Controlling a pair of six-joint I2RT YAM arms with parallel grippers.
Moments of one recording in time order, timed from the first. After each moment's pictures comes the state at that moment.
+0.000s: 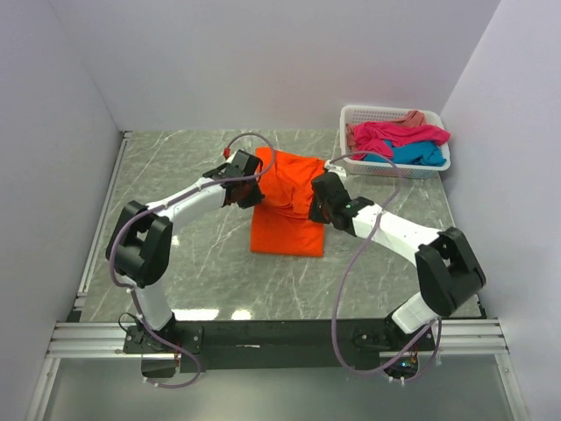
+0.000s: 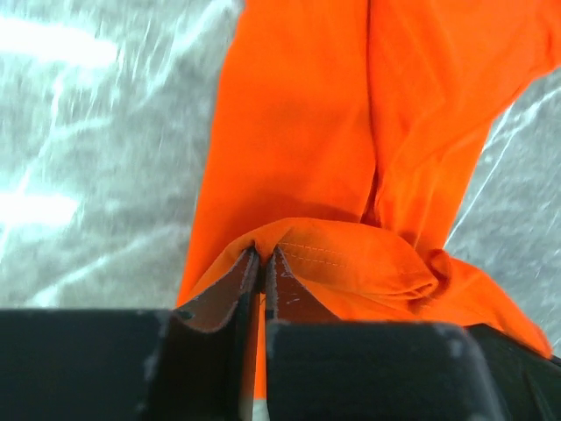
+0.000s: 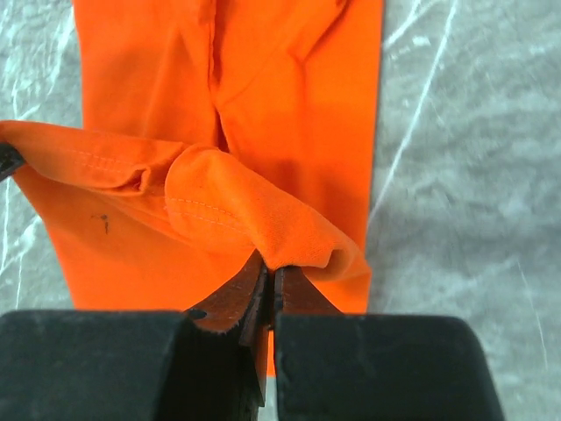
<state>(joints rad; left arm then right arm) -0.55 1.78 1.30 -0.43 -0.13 -0.85 0.60 1.51 0.96 -0.26 0.24 0.63</state>
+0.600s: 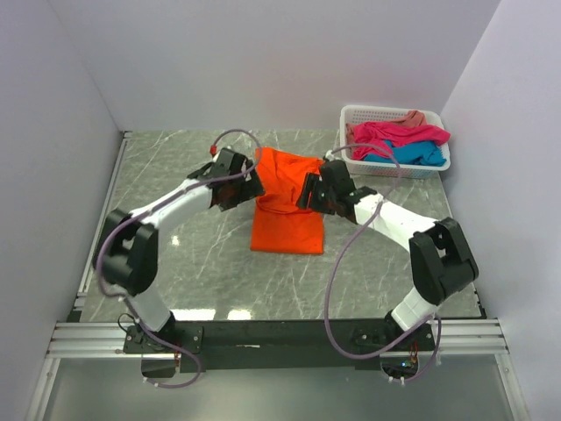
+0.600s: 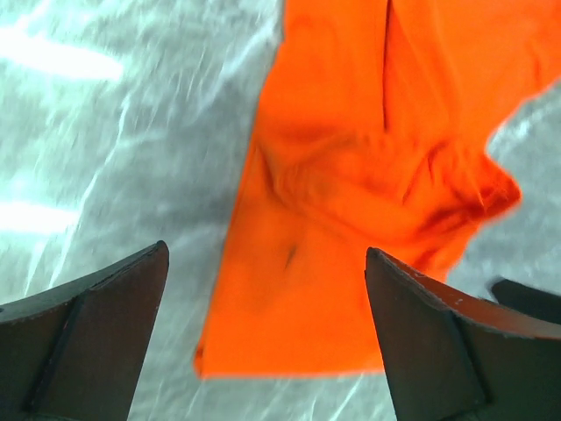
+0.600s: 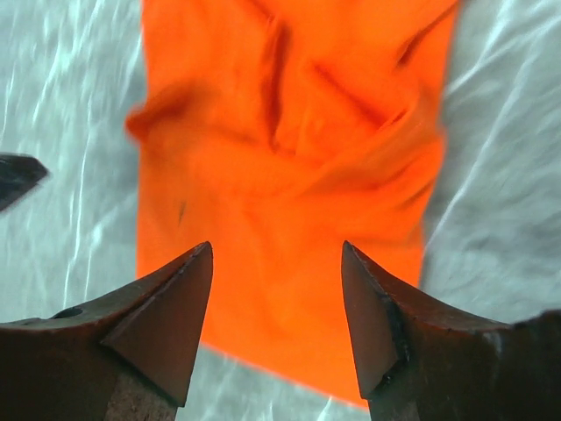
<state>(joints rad) -0.48 1.75 1.30 -0.43 -0.11 -0.80 0.49 1.63 1.08 -0.21 0.02 0.61</state>
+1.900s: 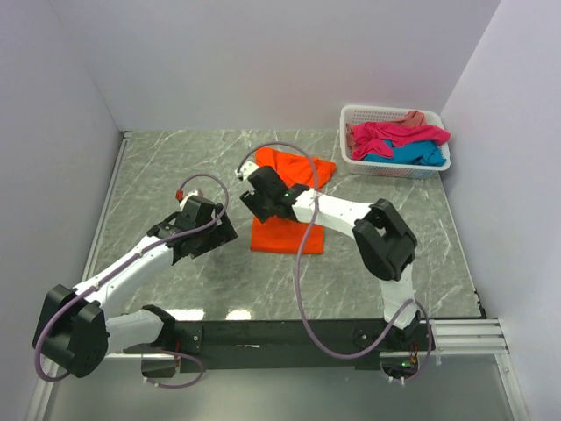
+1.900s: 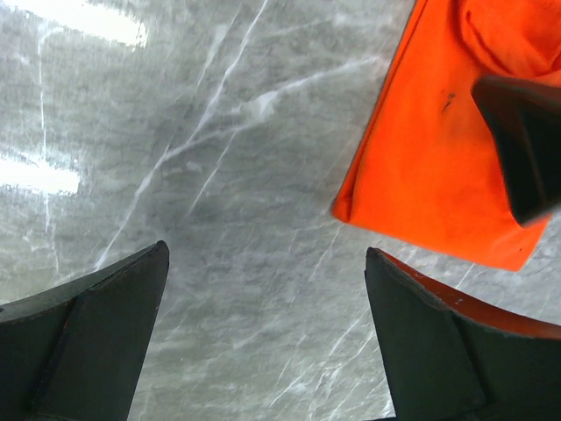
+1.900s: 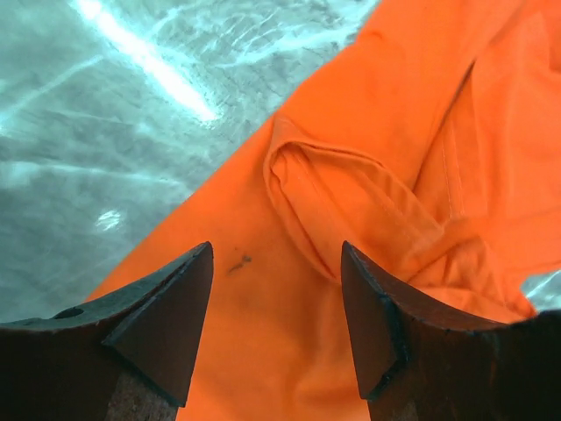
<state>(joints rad) -0.48 1.15 0.72 -0.48 -0.14 -0.87 0.80 1.97 1.46 -0.29 0.21 -0.07</state>
